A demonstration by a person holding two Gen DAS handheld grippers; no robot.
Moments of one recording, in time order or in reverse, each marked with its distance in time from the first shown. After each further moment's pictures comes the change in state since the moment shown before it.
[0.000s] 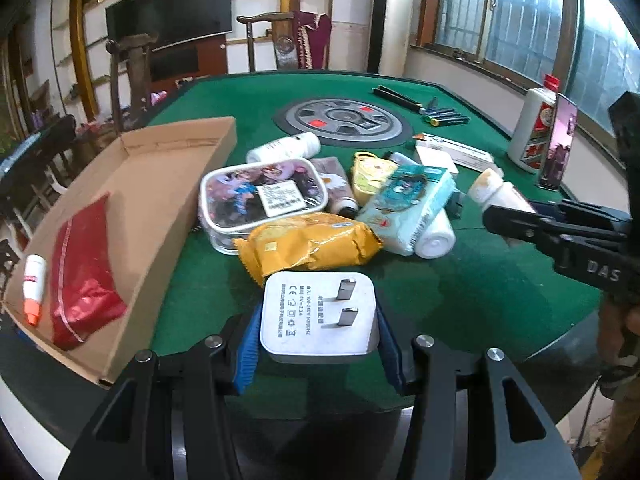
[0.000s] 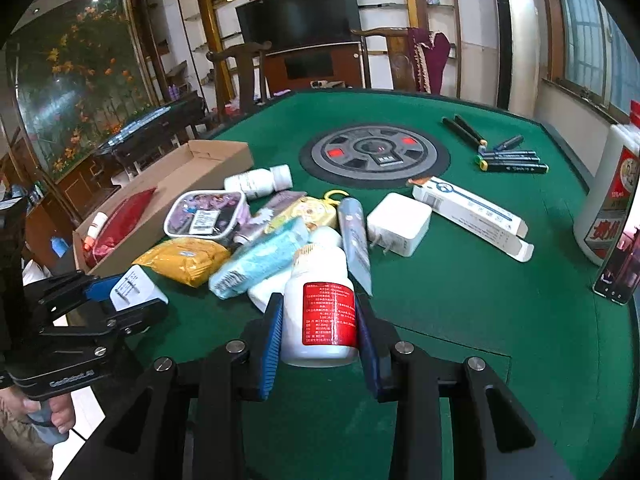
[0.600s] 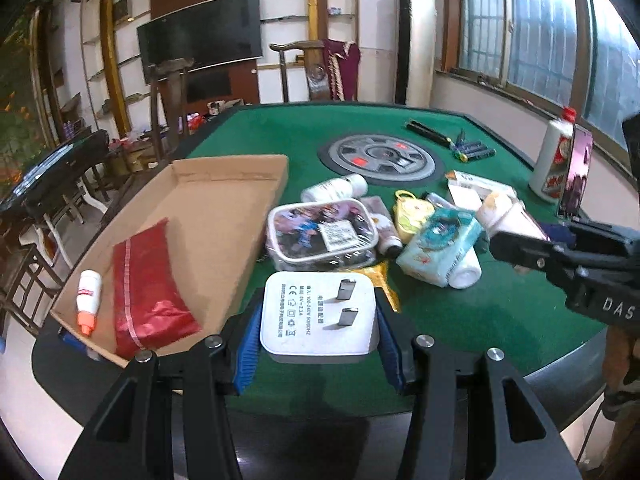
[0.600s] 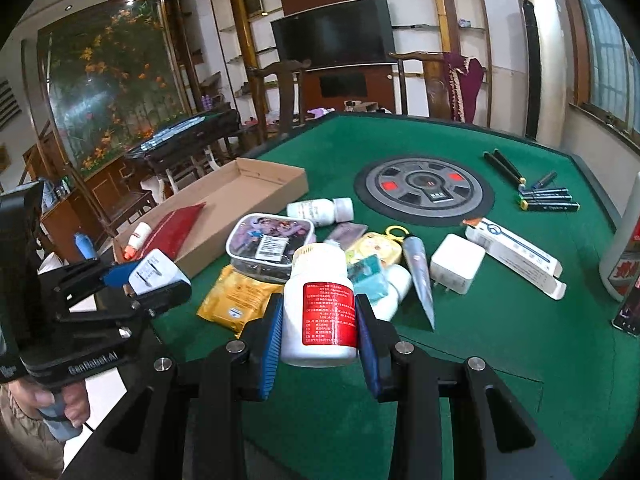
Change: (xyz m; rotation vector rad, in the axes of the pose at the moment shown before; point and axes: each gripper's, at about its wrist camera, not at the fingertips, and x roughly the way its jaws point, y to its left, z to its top) left arm -0.039 0.029 0.007 -0.035 -0.099 0.098; right arm -0.011 0.045 0.014 -0.065 -0.064 0.092
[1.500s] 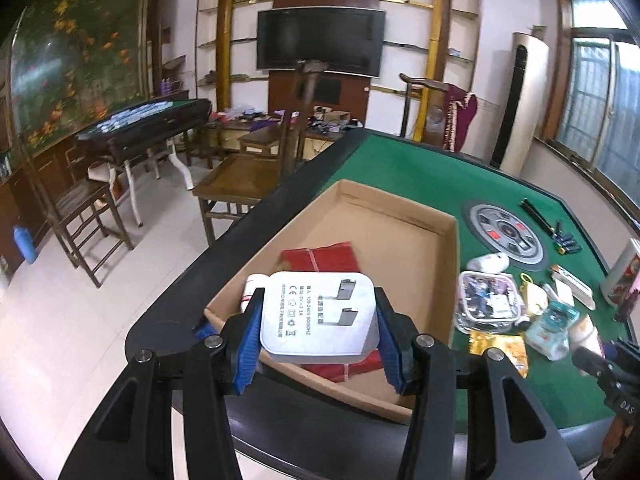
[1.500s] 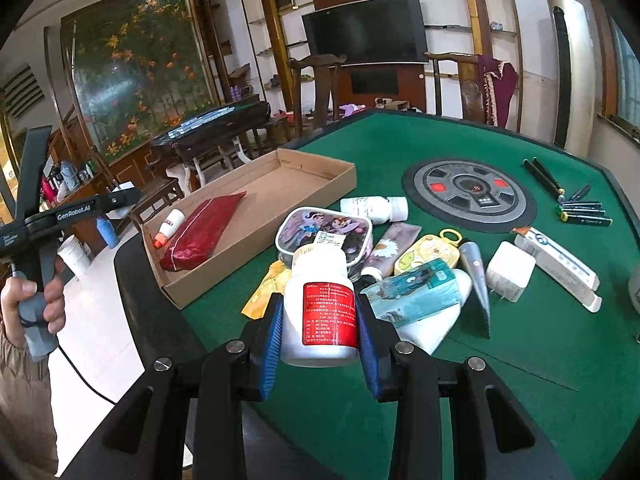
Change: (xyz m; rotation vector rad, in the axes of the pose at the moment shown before) left arm -0.048 0.154 0.008 -0.305 -0.062 0.230; right arm 0.019 0.033 -0.001 -0.053 0.027 0.086
